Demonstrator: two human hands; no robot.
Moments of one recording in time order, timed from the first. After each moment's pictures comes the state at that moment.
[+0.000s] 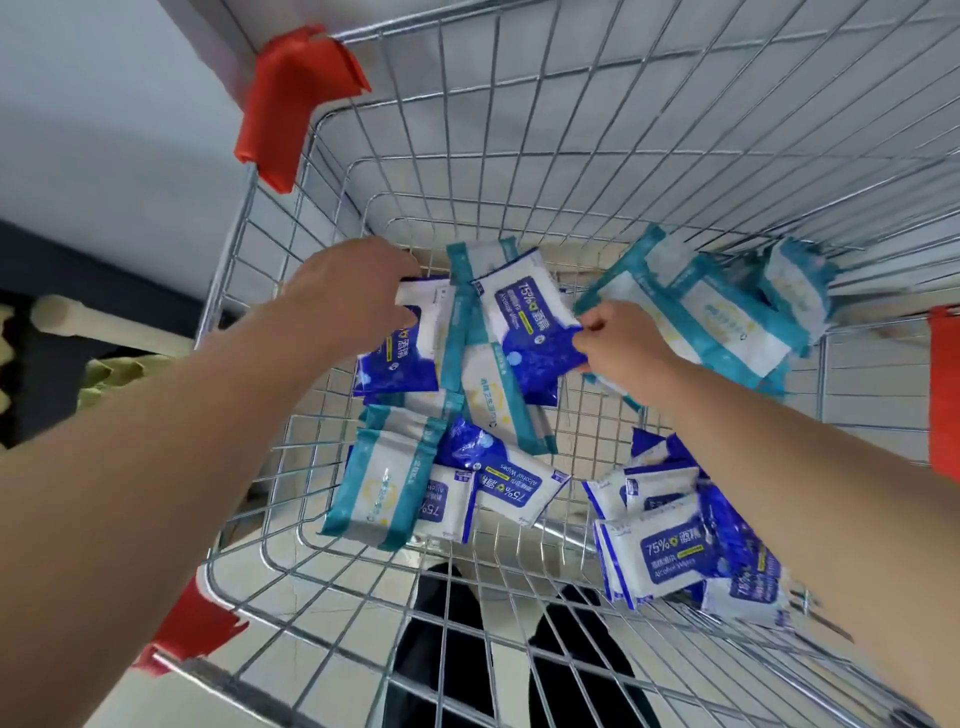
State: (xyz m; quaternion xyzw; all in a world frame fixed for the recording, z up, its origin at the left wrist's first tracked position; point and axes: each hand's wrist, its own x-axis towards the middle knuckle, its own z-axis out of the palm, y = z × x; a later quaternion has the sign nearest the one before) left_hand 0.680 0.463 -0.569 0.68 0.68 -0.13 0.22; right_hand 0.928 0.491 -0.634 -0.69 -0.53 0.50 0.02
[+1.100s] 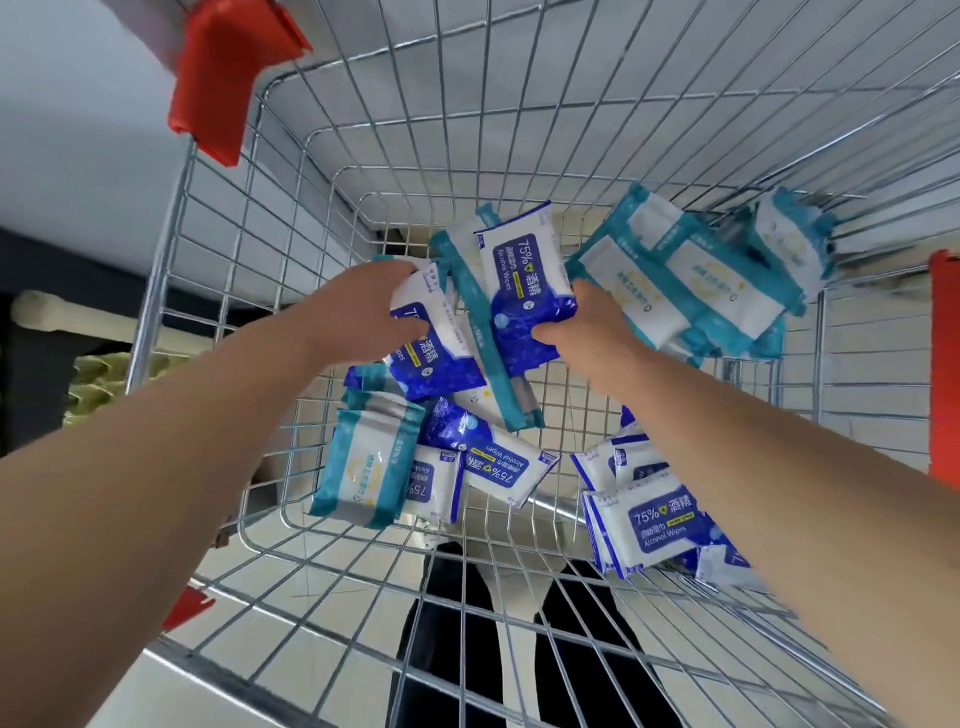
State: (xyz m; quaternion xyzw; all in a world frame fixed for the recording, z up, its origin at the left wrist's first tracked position) left_hand 0.712 0.444 -0.583 0.60 0.70 -0.04 0.38; right_hand 0.927 0.472 -0.639 -0.67 -0.51 0.54 0.09
